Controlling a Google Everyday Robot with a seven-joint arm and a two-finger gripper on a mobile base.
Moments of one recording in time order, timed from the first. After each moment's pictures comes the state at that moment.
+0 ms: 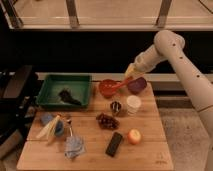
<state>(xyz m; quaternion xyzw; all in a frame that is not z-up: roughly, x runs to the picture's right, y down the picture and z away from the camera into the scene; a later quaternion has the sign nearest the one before) 0.152 -0.069 0.742 0.02 -0.34 -0.61 0.71</state>
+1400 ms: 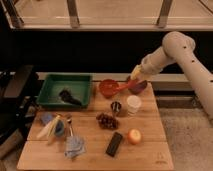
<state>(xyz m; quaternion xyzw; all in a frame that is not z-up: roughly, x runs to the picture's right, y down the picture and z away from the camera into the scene) 0.180 -0.050 0.719 0.00 -0.33 -0.59 0.73</state>
